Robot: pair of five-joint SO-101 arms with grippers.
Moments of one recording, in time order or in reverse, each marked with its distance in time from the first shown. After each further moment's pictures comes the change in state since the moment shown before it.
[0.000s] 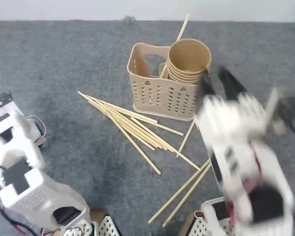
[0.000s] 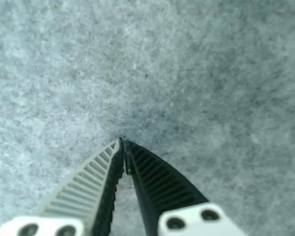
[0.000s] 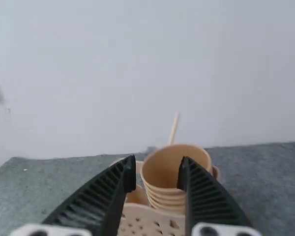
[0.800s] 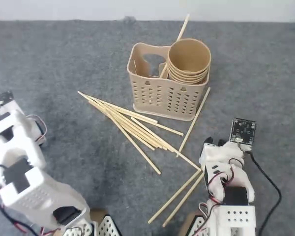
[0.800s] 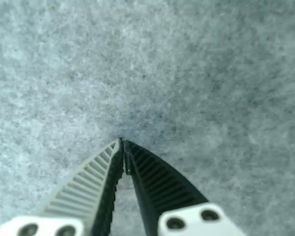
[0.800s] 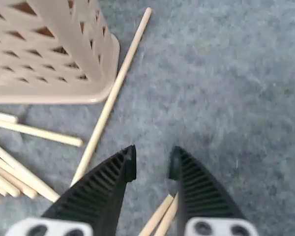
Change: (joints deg) left arm 0.8 0.1 -0.8 0.5 0.0; right arm 13.1 -22.1 62.0 -4.8 4.7
